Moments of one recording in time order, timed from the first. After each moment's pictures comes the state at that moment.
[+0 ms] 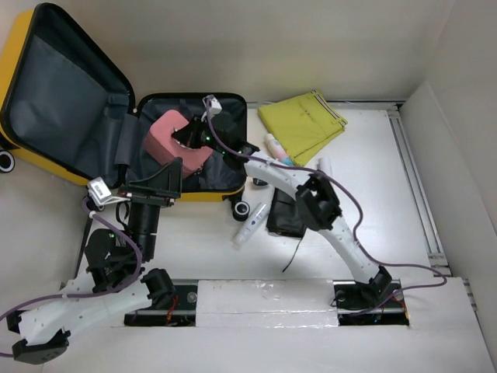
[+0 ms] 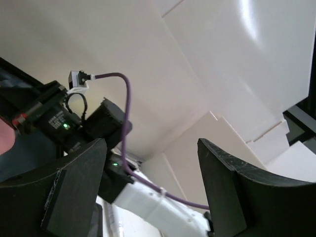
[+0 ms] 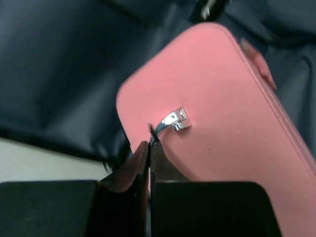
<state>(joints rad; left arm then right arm) -1.03 0.37 0.66 0.27 -0.83 -0.56 0.83 2.44 2.21 0.19 -0.18 0.74</state>
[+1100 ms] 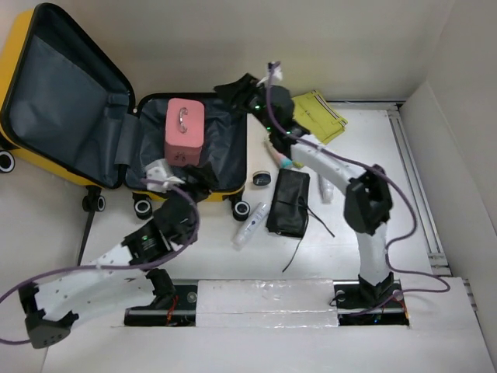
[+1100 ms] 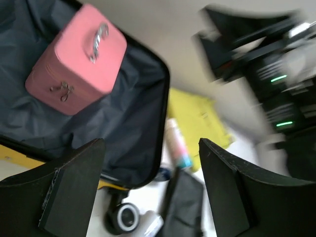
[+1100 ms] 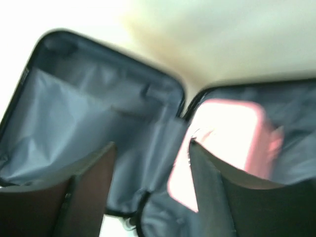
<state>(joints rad) -1.03 0.65 0.73 -0.04 -1.12 -0.63 0.68 2.13 1.91 0.38 -0.04 0.87</state>
